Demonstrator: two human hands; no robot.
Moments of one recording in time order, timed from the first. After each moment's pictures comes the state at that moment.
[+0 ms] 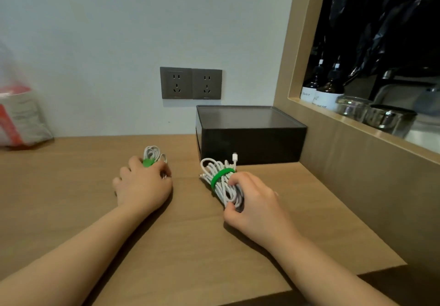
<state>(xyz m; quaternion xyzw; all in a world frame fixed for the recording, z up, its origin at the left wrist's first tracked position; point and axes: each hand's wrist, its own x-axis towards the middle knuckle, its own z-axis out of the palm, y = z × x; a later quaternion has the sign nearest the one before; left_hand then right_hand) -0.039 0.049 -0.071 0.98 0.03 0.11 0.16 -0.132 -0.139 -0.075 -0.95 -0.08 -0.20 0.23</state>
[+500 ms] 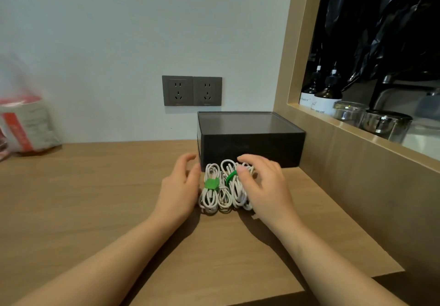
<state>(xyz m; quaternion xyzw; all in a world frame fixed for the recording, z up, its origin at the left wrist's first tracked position) -0.072 -0.001 -0.068 0.82 -0.11 0.12 0.56 -0.108 -0.159 -0.065 -0.88 -0.05 -0.32 0.35</state>
